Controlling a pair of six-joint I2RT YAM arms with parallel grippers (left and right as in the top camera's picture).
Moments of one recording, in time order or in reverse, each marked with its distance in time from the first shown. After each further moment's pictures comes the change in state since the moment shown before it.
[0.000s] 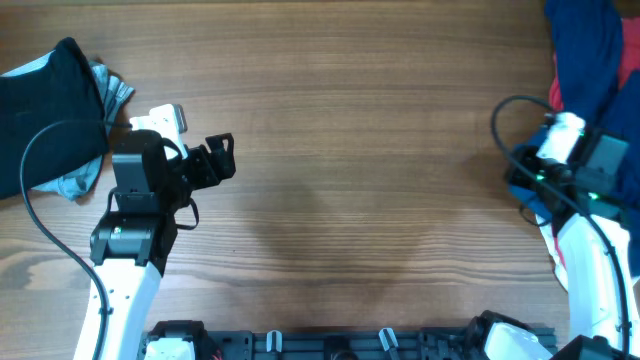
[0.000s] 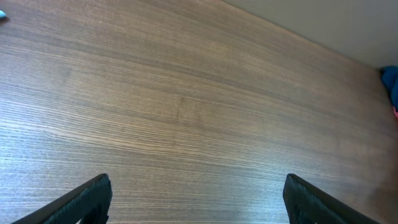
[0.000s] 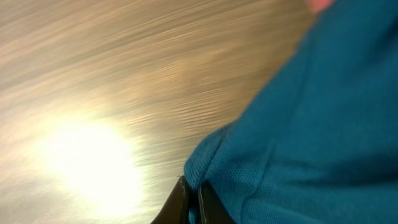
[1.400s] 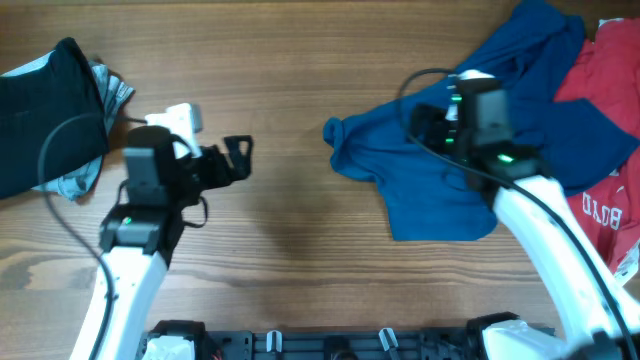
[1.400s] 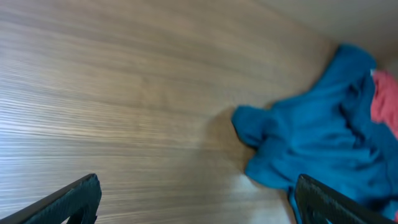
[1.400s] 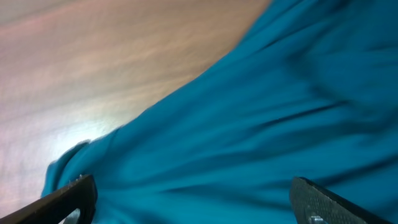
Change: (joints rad) left arm -0.060 0.070 0.002 0.026 0.105 -0.029; right arm 0.535 0.076 0.237 -0.082 0.414 0.365
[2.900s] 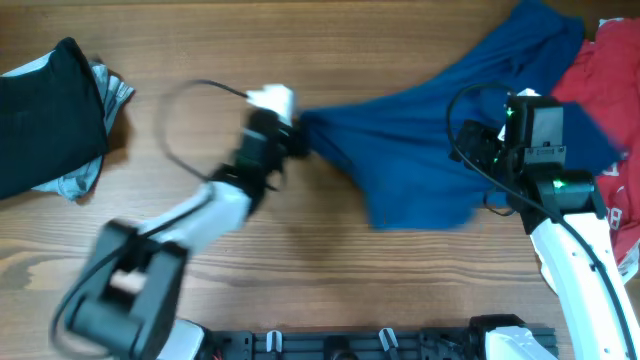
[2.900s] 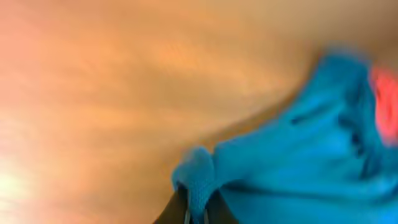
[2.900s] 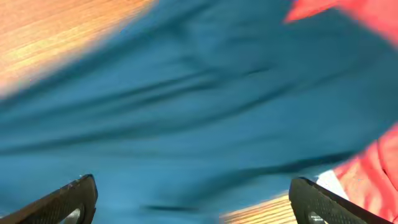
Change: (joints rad) left arm -0.290 0.550 0.010 0.752 -0.220 -0.080; right arm -0.121 -0.141 0.008 -0.248 0.037 -0.026
